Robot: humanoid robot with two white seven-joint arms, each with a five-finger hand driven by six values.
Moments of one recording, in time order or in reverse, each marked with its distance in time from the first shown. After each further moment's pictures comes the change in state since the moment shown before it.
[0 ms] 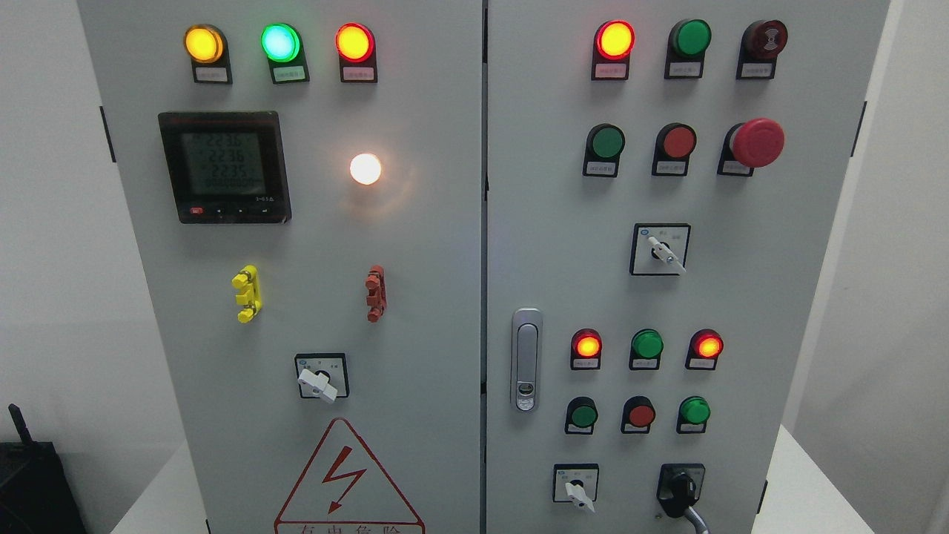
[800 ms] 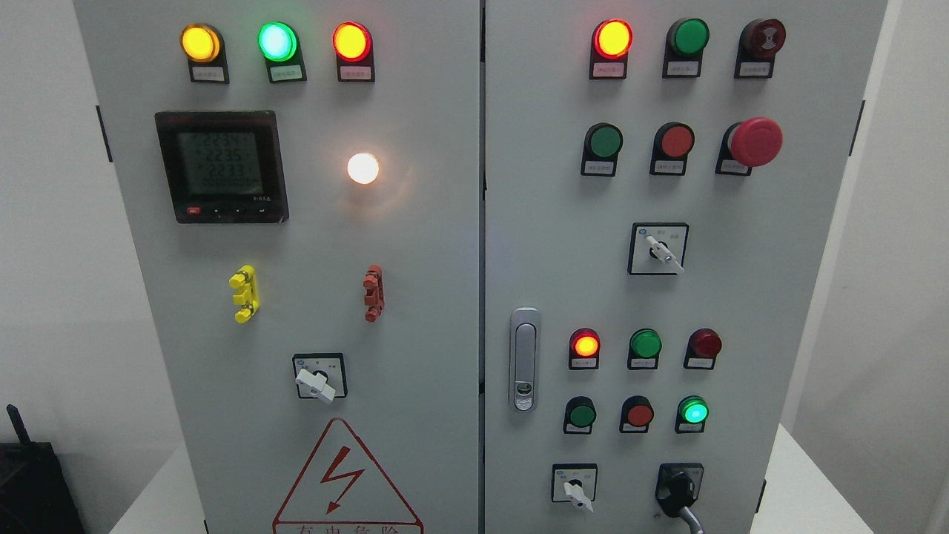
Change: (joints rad) left arm 0.000 0.000 0.000 0.000 0.000 0.000 0.000; right arm 0.000 0.001 0.013 -0.005 0.000 -0.003 -0.002
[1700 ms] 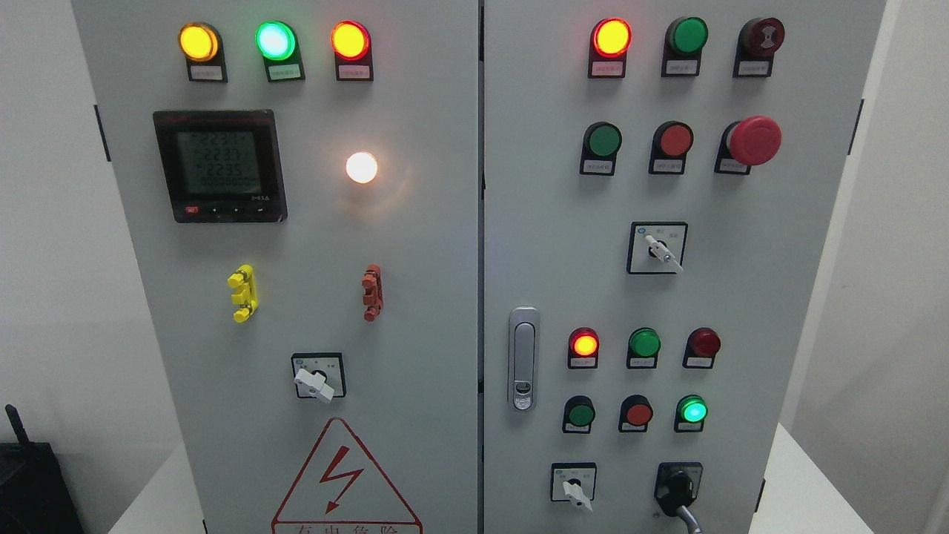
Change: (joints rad) left arm 0.000 0.000 0.000 0.000 0.000 0.000 0.000; right arm -0.004 0.000 0.006 -0.005 0.000 -0.003 0.000
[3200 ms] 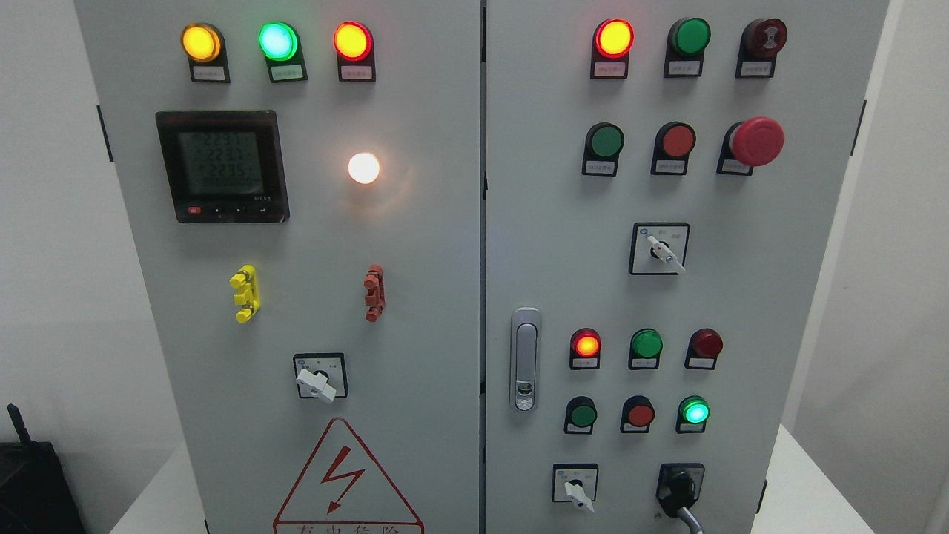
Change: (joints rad) left arm 0.000 0.000 0.000 0.000 0.000 0.000 0.000; right arm 0.009 0.000 -0.014 -0.001 -0.001 -0.004 0.004
